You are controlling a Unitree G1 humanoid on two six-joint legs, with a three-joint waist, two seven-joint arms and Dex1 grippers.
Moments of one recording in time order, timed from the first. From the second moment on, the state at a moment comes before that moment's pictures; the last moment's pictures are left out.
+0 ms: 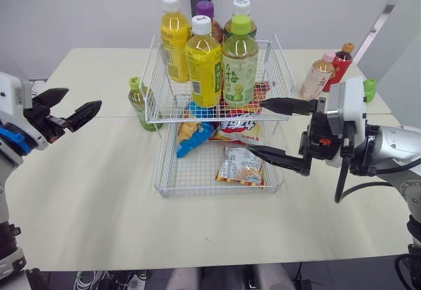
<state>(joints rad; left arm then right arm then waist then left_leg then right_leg) -0.31 0.86 0.59 -0.09 -0.51 0.63 -0.78 -0.50 -0.80 -0.10 -0.72 0.88 0.75 0.66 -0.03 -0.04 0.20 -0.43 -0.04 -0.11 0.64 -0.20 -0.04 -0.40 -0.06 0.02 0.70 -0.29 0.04</state>
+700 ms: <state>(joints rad) -0.72 0.64 0.28 0.25 -0.38 0.52 -0.55 -0.48 -0.79 -0.06 -0.77 0.84 0.74 0.62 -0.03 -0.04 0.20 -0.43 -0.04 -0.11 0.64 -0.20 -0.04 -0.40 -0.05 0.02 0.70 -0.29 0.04</state>
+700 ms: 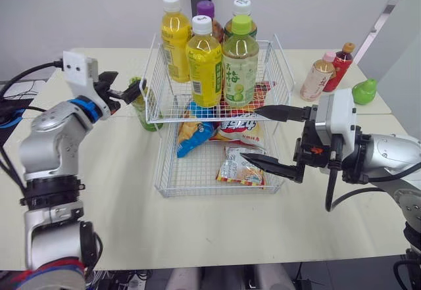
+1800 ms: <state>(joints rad) -0.78 0.61 0.24 0.36 -0.31 0.45 -0.55 -0.44 -0.82 -0.14 -0.79 0.85 0.75 0.55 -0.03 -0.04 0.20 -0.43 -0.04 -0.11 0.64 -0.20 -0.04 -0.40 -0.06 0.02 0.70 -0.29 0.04</state>
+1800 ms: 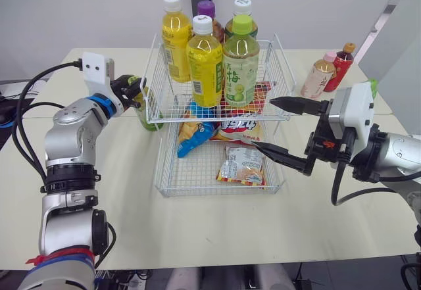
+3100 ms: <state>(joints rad) -1.72 0.96 -0.06 0.63 -0.39 1.01 -1.22 -0.51 -0.89 -0.30 -0.63 1.08 0.73 0.72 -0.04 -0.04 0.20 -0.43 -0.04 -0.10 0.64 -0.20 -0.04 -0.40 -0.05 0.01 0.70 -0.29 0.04</state>
